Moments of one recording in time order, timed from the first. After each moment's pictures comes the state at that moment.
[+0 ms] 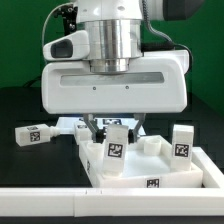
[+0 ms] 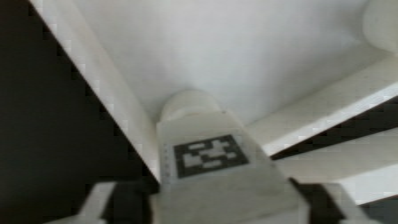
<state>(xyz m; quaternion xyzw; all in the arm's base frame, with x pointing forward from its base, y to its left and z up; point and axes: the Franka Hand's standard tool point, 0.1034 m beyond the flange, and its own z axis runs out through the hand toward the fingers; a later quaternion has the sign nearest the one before) 0.613 -0.007 0.076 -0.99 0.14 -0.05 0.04</state>
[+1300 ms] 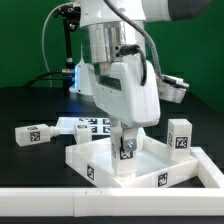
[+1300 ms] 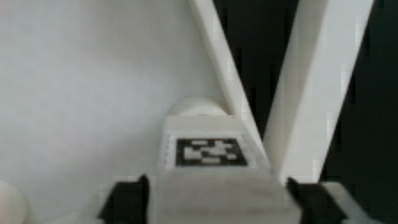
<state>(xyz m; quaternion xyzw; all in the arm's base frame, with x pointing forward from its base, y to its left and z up) 0.620 0.006 0.074 -0.81 0.58 -0.02 0.08</state>
